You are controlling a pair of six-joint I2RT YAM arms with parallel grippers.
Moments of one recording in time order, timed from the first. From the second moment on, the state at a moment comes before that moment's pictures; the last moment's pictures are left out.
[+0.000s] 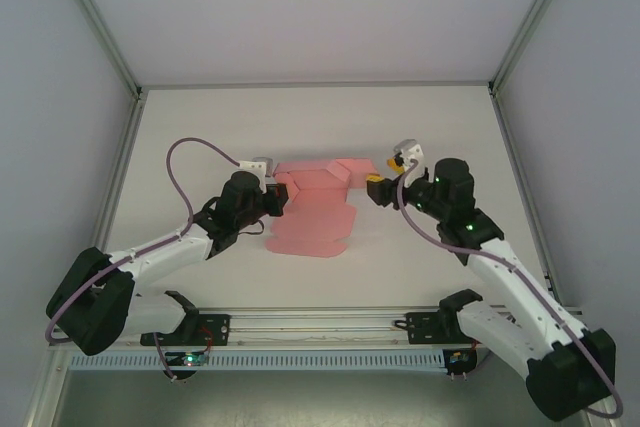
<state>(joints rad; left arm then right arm) -0.57 1.25 0.58 0.17 0.08 -0.57 0.35 0.91 0.65 -0.09 -0.38 0.00</state>
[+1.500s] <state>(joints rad) -0.56 1.32 0.61 0.16 0.15 -0.63 0.84 1.42 1.05 -0.32 0.61 0.02</state>
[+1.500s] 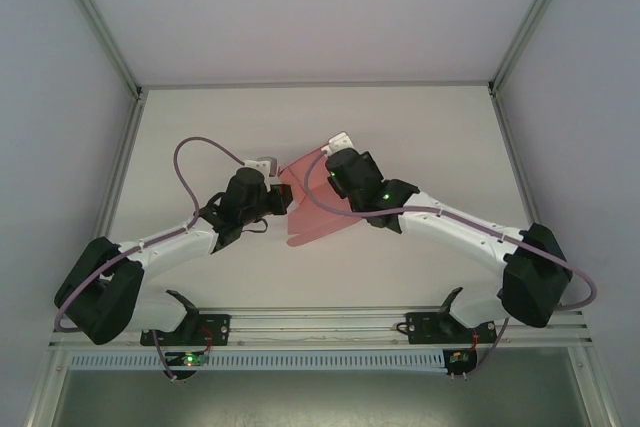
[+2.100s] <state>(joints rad) -0.56 1.32 0.61 0.20 0.17 -0.64 0.87 1.51 1.11 -0.32 0.74 0.02</state>
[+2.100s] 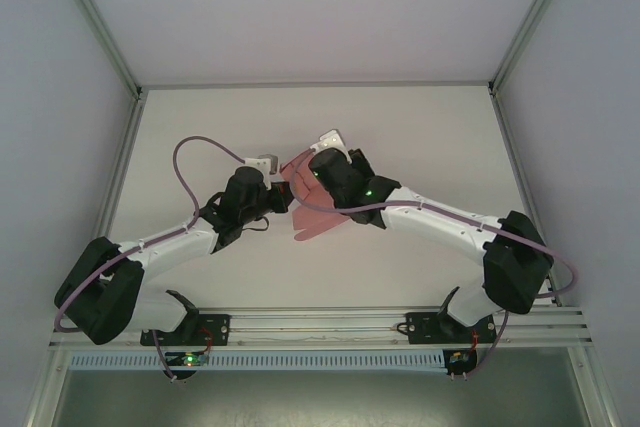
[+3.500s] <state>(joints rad) -0.57 1.29 0.62 0.17 0.14 -0.59 0.74 1.20 0.92 -0.32 0.33 0.03</state>
